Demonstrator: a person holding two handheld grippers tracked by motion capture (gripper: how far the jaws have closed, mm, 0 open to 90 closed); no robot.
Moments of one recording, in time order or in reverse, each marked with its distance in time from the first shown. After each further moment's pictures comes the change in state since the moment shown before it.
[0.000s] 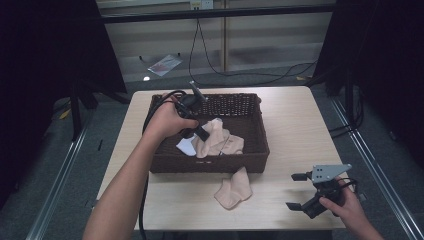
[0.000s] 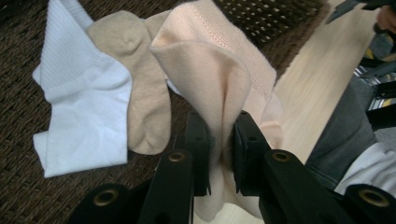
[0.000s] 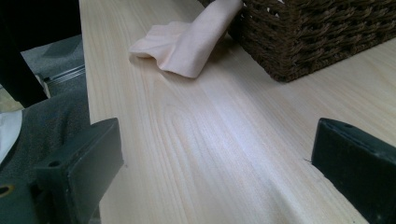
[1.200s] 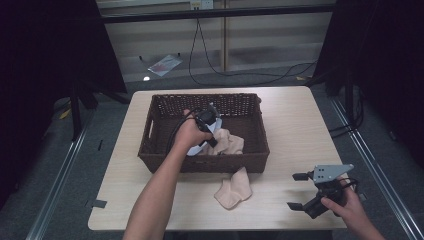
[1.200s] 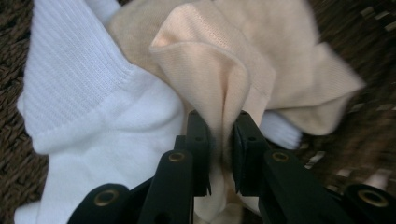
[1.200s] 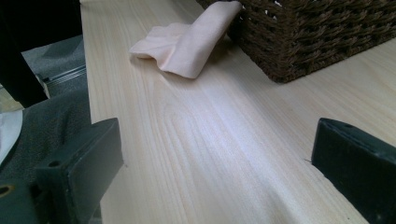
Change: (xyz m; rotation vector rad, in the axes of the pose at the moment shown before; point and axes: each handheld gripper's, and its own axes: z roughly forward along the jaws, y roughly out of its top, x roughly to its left) left arm 0.051 0.010 0.107 0.010 0.129 -0.038; right arm 0.000 0.000 -0.003 -0.004 -0.003 -0.007
